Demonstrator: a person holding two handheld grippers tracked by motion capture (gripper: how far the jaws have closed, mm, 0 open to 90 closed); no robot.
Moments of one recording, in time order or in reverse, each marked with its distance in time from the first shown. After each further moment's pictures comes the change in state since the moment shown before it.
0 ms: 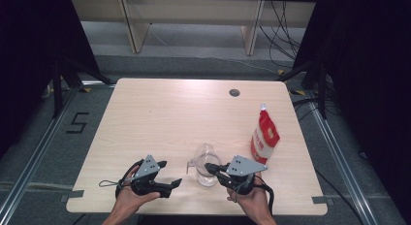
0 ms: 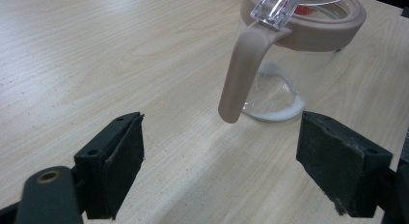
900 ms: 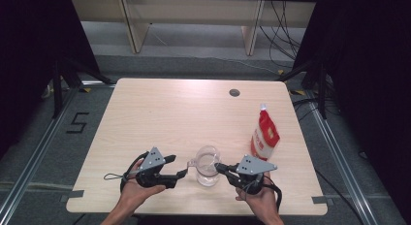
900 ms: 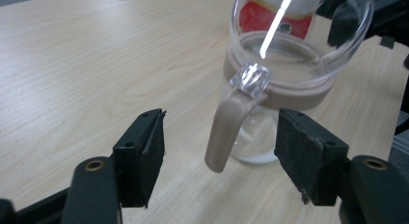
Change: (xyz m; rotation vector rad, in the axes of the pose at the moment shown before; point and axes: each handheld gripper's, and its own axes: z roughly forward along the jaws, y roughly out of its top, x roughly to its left) left arm -0.006 0.028 0.004 -0.032 -0.024 0.025; right arm -0.012 -0.014 -0.015 0.018 -0.025 0.069
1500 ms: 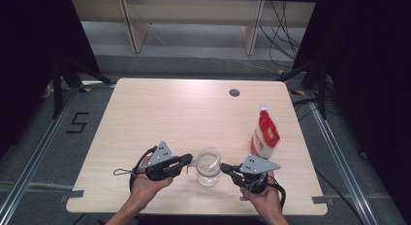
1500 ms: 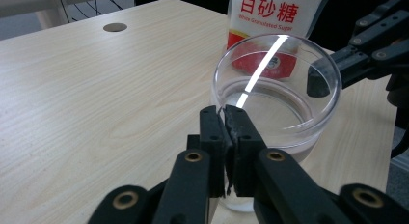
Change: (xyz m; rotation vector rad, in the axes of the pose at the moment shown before) left arm -0.008 0.024 0.015 -0.096 -0.029 -0.014; right arm -0.011 -0.009 -0.005 0.027 -0.022 -0.001
